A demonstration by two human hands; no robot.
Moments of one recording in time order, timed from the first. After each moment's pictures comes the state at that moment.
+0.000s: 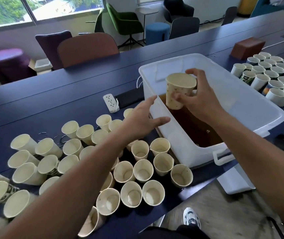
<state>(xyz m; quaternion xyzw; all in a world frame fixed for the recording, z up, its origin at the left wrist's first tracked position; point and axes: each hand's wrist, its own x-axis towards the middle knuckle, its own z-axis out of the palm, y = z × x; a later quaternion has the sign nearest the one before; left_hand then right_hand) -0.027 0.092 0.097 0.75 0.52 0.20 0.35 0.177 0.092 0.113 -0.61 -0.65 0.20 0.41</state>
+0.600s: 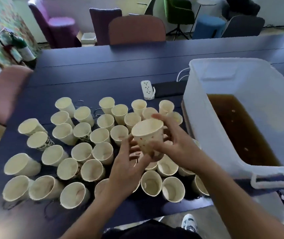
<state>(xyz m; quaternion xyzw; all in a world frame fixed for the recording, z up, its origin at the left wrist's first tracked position) -0.121 -0.057 0.025 0.47 0.59 0.50 0.43 0.037 0.023 0.071 -0.40 -0.70 0.52 0.28</state>
